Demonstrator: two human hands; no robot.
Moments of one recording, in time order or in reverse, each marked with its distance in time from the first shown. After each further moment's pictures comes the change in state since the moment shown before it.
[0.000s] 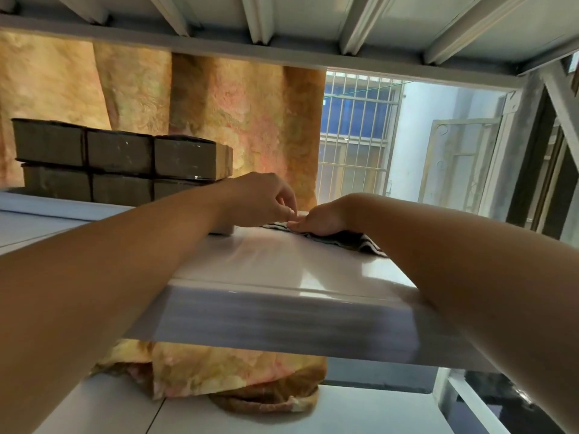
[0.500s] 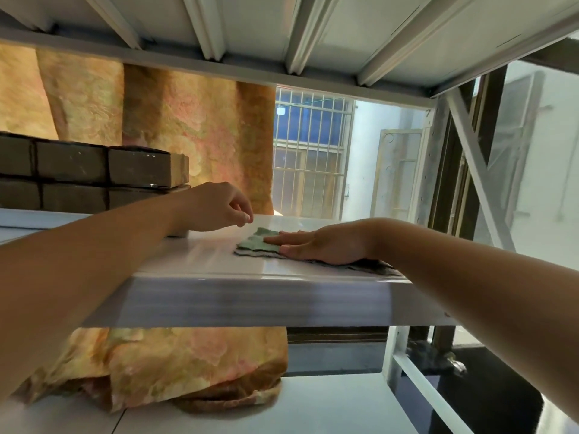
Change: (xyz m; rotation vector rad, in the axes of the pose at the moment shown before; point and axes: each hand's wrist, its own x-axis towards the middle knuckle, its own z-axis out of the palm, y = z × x) left_hand -0.012 0.011 0.003 -0.003 -0.026 0.042; right_hand -0.099 0.052 0.023 0.053 -0.085 -0.261
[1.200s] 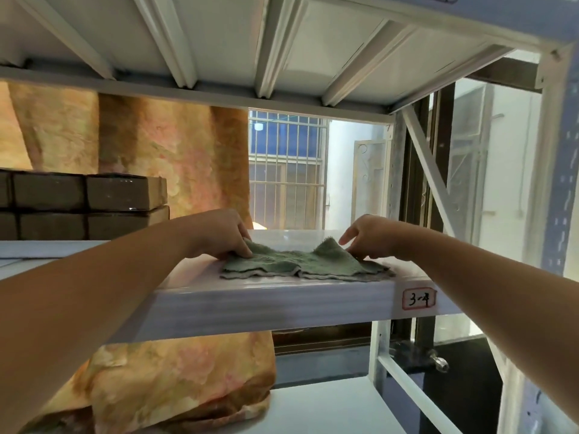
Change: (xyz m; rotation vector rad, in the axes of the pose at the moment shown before) left_hand 0.001 0.048 0.012 -0.375 -0.112 -0.205; right_hand -0.056 0.069 -0.006 0.272 0.482 0.412
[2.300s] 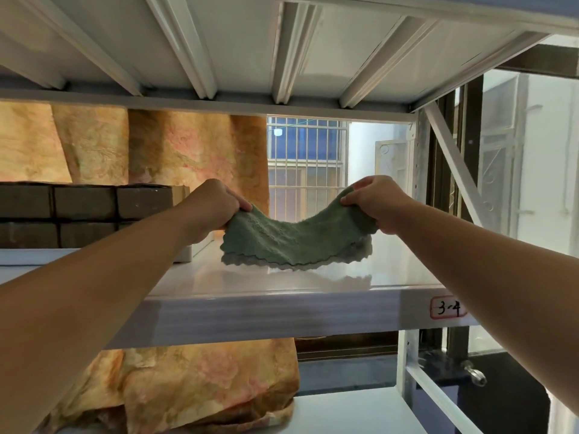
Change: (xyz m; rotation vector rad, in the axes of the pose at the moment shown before) left_hand -0.004 0.001 -0.031 -0.363 0.413 0.012; right_hand 0.020 -0.043 -0.015 0.643 0.416 -0.011
